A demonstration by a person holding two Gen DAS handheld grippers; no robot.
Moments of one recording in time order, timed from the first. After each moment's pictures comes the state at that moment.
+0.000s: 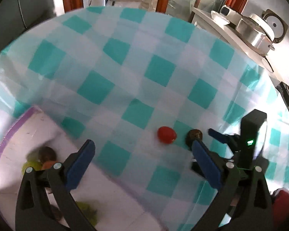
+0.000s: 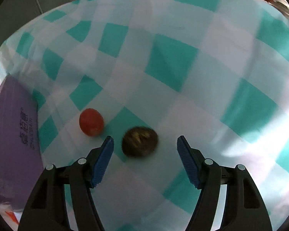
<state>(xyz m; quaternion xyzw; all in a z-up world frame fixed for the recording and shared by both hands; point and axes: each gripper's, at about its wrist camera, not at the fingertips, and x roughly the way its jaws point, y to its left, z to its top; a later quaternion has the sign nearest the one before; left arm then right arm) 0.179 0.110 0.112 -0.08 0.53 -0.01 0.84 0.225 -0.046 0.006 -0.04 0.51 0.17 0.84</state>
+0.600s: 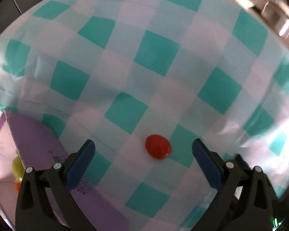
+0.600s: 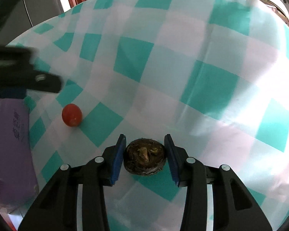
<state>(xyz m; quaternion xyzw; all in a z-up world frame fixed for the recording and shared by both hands) 0.246 0.049 0.059 -0.02 0.59 0.09 0.80 0.179 -0.109 0.027 0.01 0.47 0.12 0.87</state>
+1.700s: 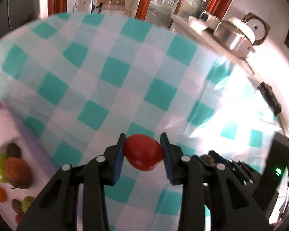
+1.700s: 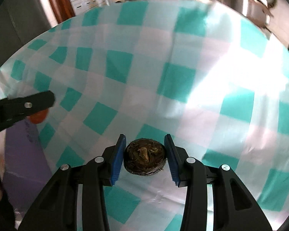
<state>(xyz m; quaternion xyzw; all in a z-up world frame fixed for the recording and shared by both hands) 0.164 0.051 0.132 -0.10 0.47 -0.07 0.87 0.130 -0.144 0.081 0.01 0.49 0.08 0.87</state>
